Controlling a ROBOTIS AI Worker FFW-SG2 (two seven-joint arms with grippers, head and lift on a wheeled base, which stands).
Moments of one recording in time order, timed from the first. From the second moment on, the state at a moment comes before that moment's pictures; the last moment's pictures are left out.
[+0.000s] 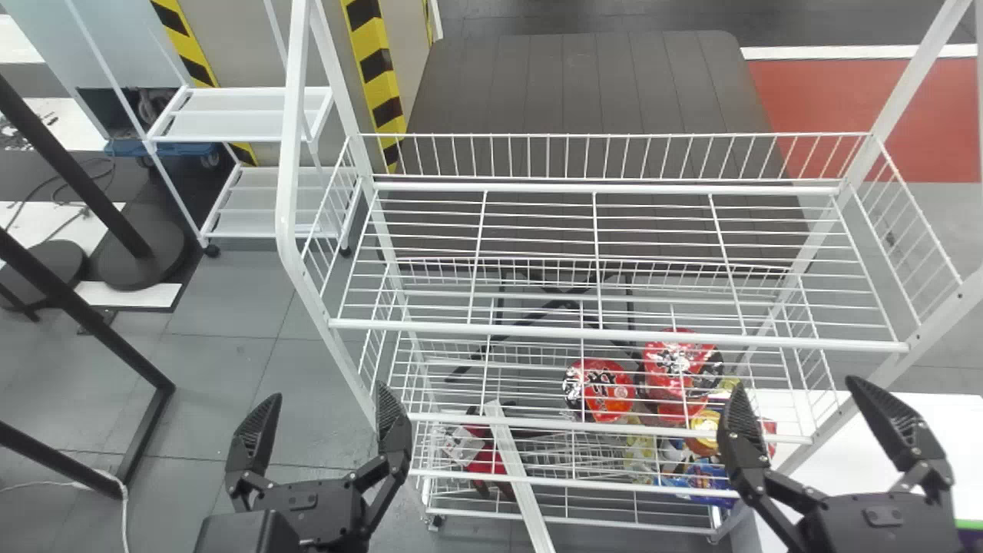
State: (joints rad) left arm 0.74 0.17 -0.18 -1.93 0.03 -0.33 0.39; right arm 0.77 -0.37 0.22 -2.08 -0.11 -0.27 -0.28
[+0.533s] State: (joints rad) left arm 0.75 0.17 -0.18 -1.93 0.03 -0.33 0.39; right arm 0.79 -0.37 0.20 -2.08 -0.12 -0.30 -0.28
